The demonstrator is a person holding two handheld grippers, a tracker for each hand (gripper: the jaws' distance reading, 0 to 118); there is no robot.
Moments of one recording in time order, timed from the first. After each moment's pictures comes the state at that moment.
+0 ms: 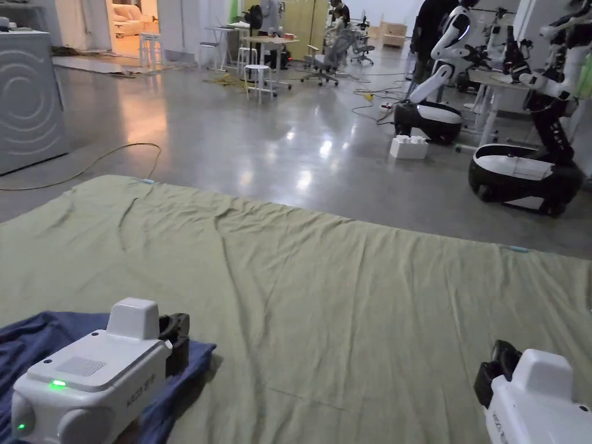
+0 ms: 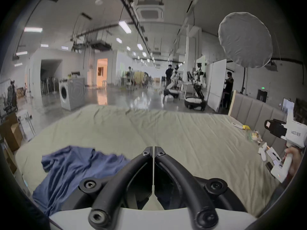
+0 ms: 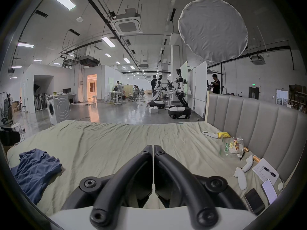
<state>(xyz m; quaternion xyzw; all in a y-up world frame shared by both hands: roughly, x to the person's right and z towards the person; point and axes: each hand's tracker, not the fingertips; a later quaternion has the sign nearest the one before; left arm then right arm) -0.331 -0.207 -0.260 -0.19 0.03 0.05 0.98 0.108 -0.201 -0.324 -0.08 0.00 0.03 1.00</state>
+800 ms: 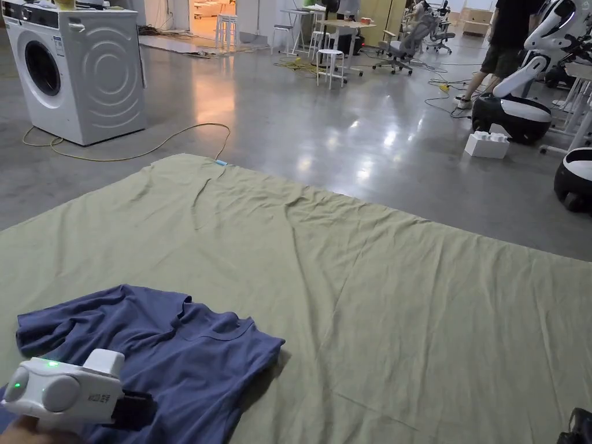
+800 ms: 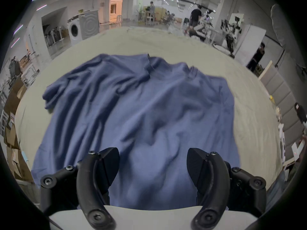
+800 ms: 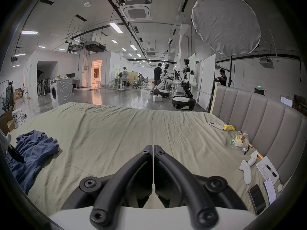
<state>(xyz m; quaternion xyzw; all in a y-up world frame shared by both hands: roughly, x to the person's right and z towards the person) -0.516 -0.366 -0.278 -0.49 0.08 0.10 0.86 0.084 -0.242 -0.339 -0.13 0.01 0.07 0.99</state>
